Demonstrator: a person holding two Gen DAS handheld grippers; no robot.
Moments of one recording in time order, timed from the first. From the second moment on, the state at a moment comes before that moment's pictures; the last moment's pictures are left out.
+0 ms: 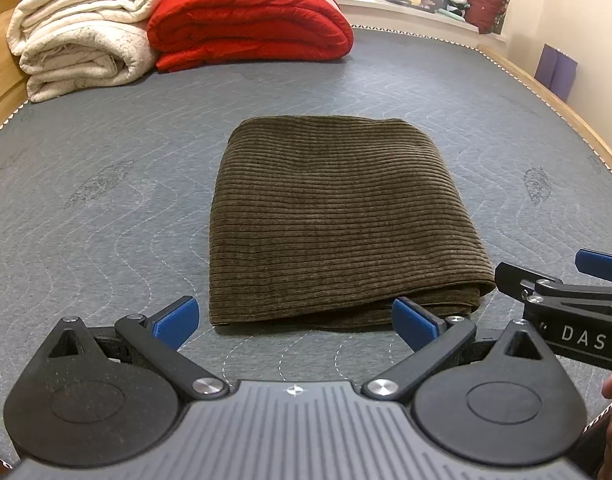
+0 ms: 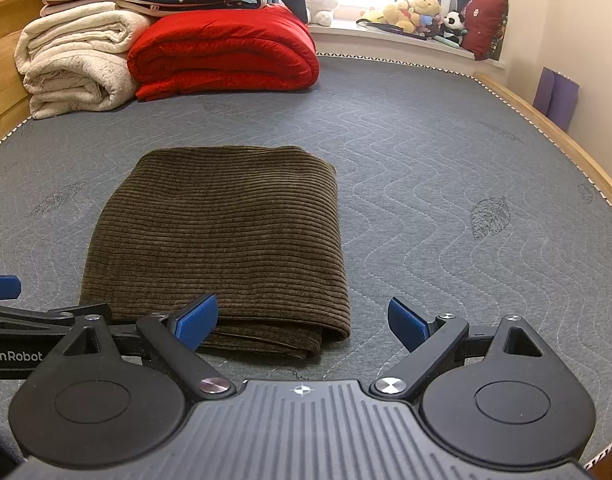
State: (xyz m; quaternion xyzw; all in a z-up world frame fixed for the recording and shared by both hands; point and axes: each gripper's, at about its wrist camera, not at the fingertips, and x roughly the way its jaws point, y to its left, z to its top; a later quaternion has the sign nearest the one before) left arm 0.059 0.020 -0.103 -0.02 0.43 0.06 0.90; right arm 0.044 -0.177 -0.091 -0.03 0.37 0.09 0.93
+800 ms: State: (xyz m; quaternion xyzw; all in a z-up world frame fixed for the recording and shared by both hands) left arm 0.057 0.020 -0.102 -0.02 0.42 0.06 0.90; right arm 0.045 -0.174 -0.091 -0.03 0.37 0.08 0.93
